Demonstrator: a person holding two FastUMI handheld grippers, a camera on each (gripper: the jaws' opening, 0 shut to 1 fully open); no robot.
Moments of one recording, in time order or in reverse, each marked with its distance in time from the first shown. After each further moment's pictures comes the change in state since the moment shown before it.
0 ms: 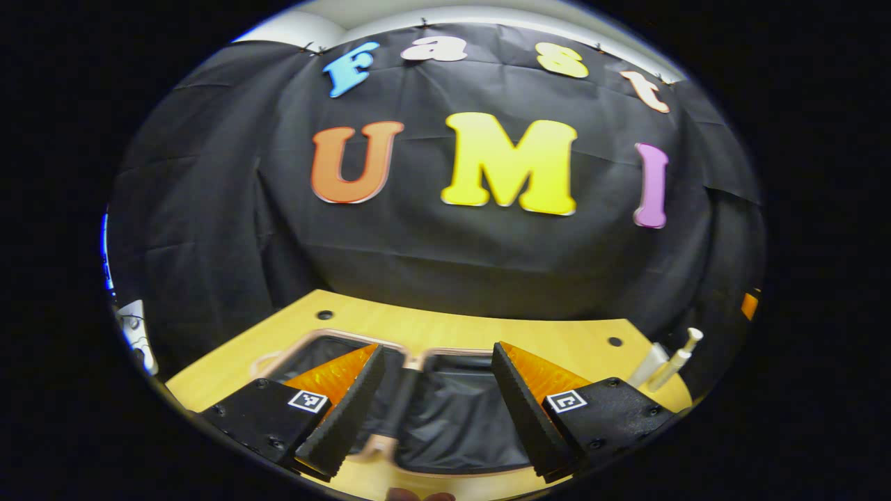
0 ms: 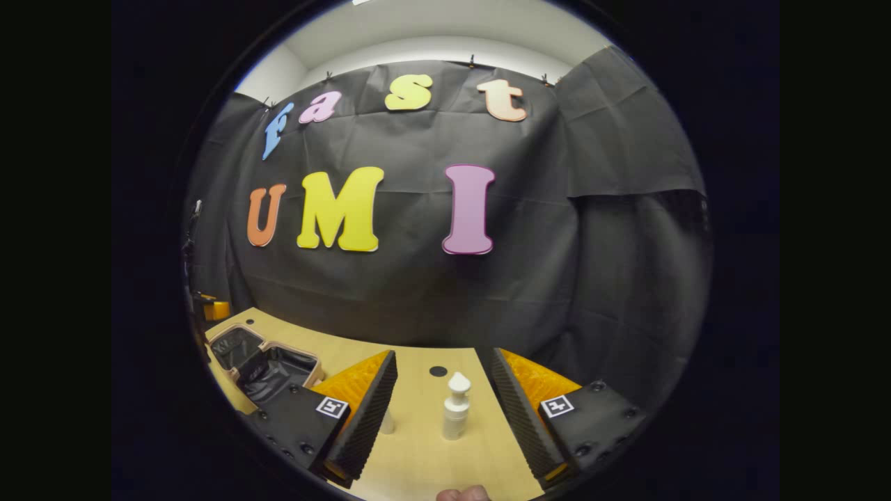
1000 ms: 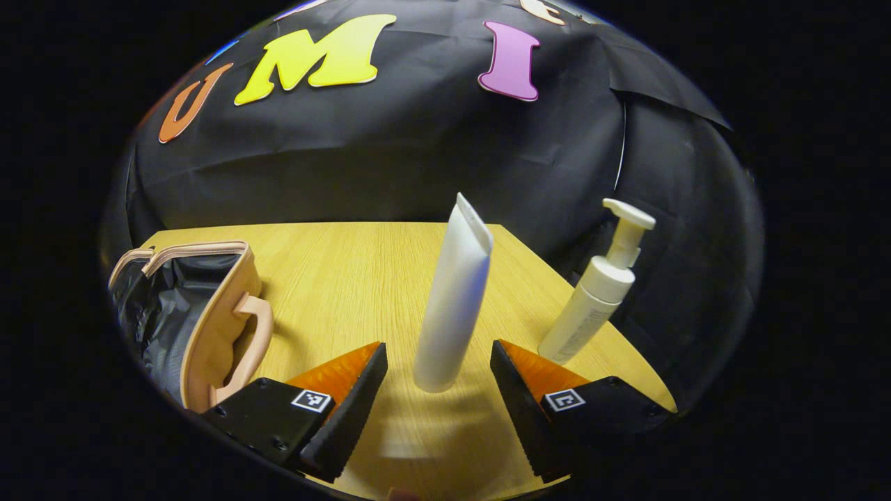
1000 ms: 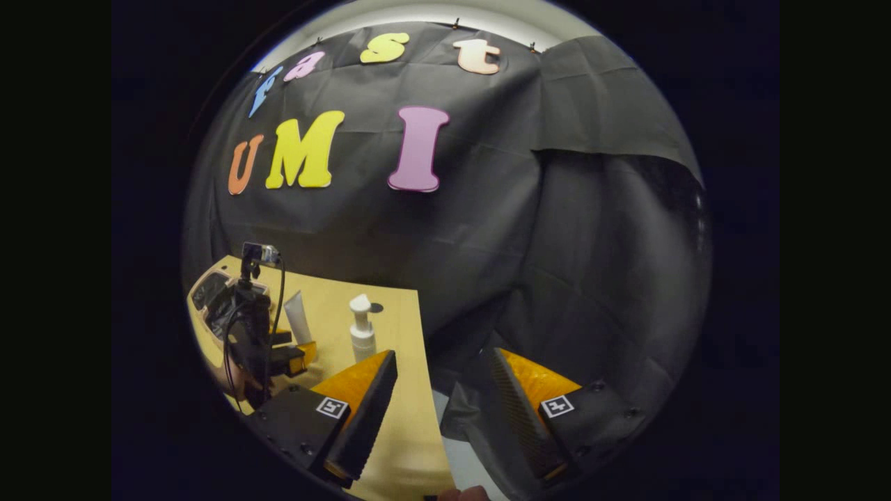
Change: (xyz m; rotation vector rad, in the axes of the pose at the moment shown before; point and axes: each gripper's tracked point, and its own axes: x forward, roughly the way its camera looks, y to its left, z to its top) left arm 0.111 -0.291 -0.211 0.090 0.281 -0.327; right arm -0.026 -0.132 -0.087 -0.099 0.238 -0.117
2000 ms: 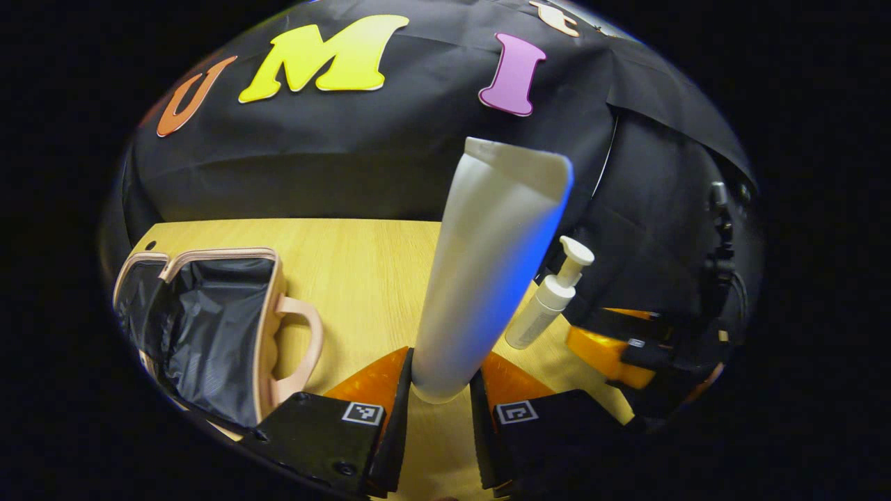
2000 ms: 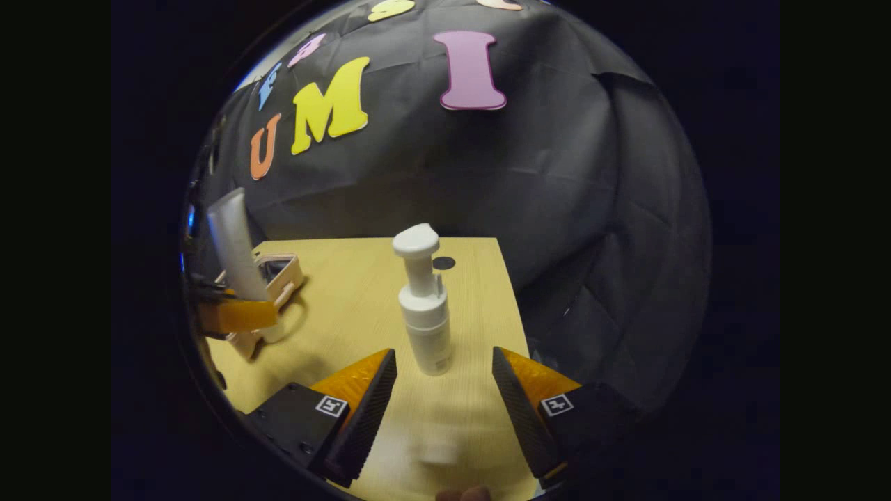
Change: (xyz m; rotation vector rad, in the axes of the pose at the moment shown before) left arm -0.109 0.011 0.033 -0.070 0.089 -0.078; right arm 0.141 0.129 -0.079 0.101 0.189 0.342
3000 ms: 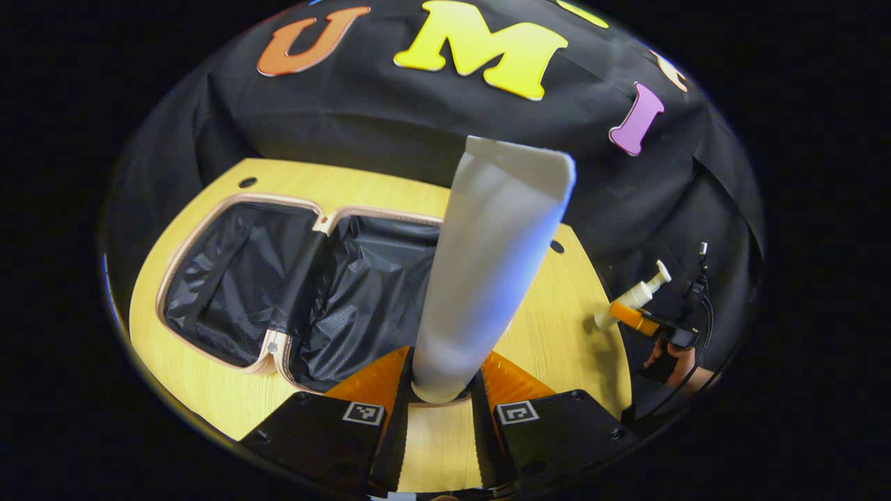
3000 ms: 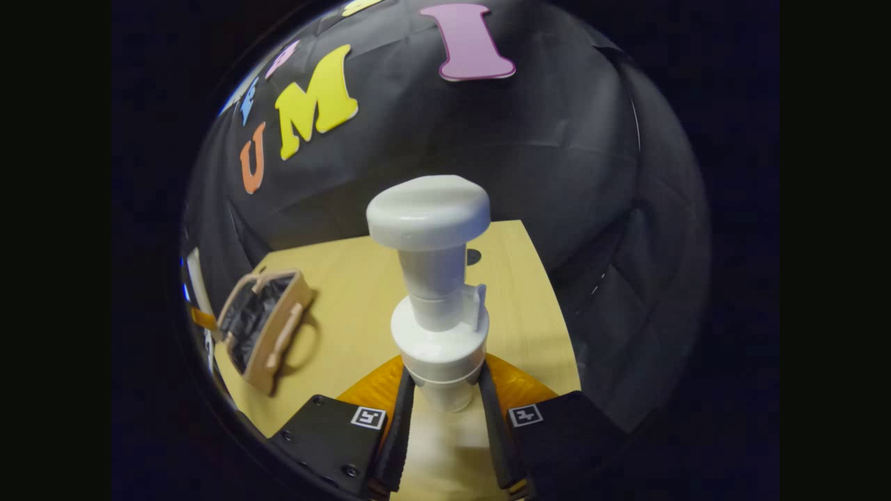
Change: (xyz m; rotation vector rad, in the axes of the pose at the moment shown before) left arm -0.108 0.209 -0.019 -0.264 0.238 0.121; right arm 0.014 0.048 0.027 0.120 0.093 0.098
